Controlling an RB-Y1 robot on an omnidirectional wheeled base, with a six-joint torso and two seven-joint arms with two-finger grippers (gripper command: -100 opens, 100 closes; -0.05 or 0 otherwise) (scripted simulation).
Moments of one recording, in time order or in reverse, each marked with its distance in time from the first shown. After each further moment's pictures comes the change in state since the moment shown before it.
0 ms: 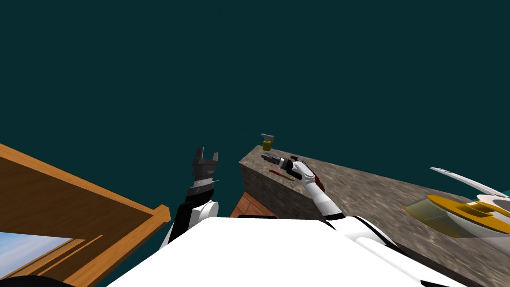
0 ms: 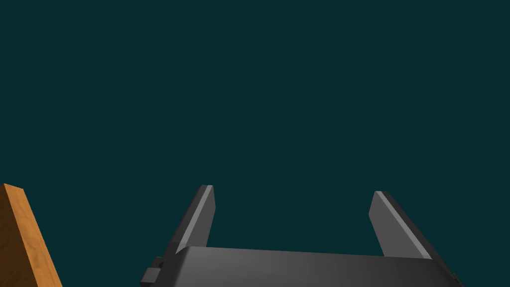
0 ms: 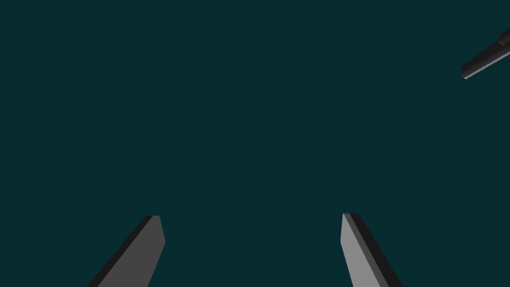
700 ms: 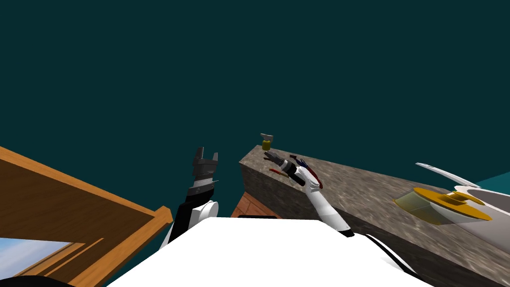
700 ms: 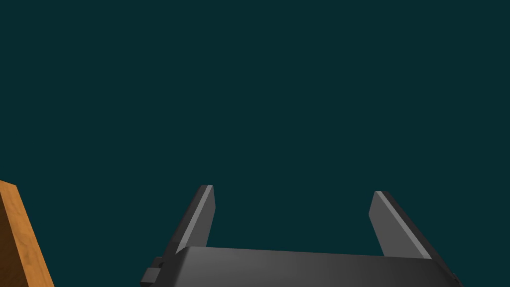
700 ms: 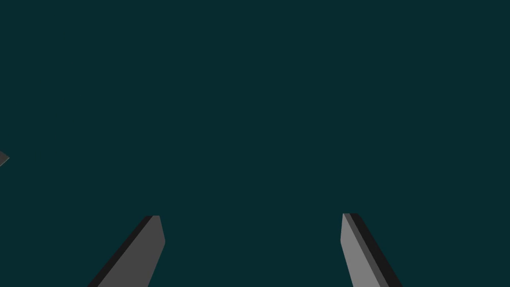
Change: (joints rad) left arm 0.000 0.000 0.000 0.000 0.000 0.000 0.000; right arm 0.132 0.043 -0.025 -0.144 -0.185 0.088 0.045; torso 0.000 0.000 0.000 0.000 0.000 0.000
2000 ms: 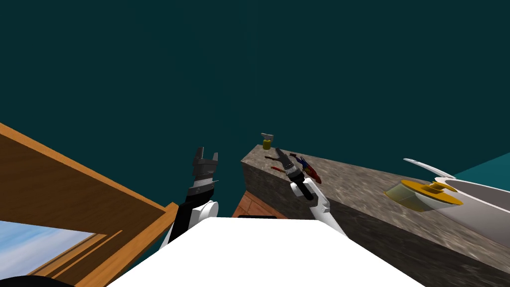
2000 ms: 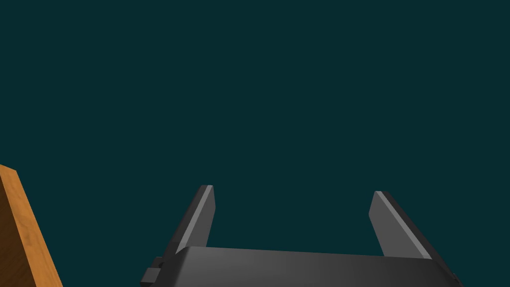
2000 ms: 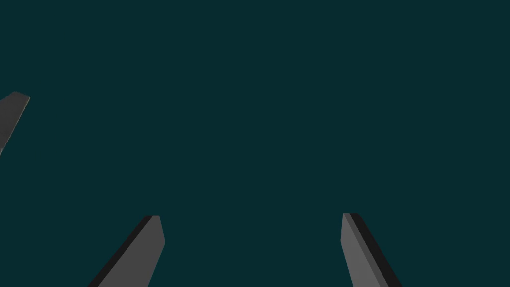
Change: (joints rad) left arm 0.000 0.000 0.000 0.000 0.000 0.000 0.000; right arm 0.242 0.091 -0.025 -0.238 -0.363 0.165 0.106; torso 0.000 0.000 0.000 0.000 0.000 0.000
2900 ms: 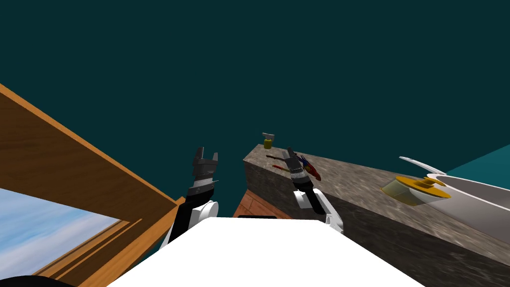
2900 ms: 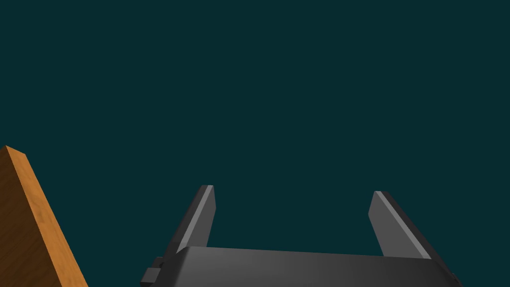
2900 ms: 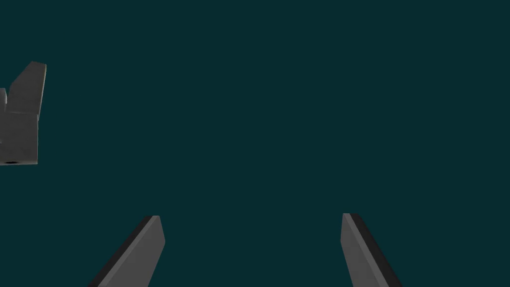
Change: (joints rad) left arm 0.000 0.000 0.000 0.000 0.000 0.000 0.000; right arm 0.185 0.073 -0.006 -0.178 -0.260 0.117 0.079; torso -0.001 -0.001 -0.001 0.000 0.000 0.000
